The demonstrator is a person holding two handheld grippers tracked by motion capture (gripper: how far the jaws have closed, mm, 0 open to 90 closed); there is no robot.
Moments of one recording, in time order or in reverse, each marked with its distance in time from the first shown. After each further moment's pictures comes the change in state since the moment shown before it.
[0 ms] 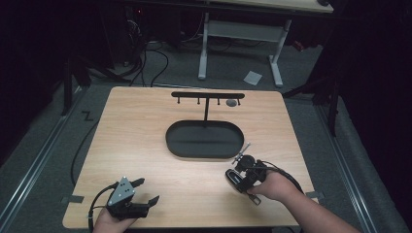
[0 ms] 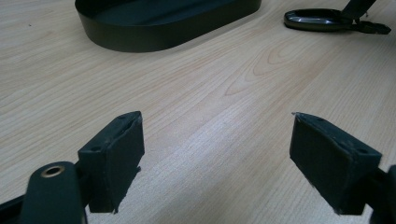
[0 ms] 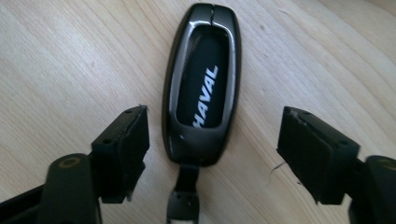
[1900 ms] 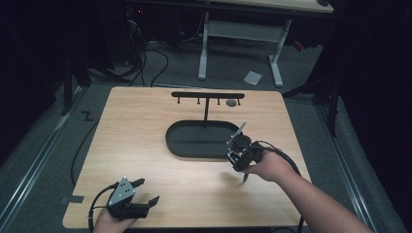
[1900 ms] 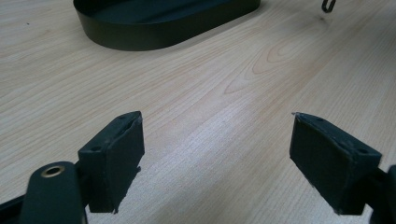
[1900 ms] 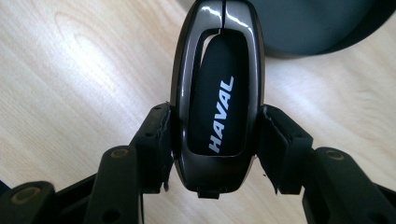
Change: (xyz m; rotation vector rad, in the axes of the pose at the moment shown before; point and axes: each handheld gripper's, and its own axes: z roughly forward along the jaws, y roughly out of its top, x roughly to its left) left arm 0.000 -0.001 0.000 0.004 -0.003 -0.001; right arm -0.020 0.046 -0.044 0.016 -0.014 0.025
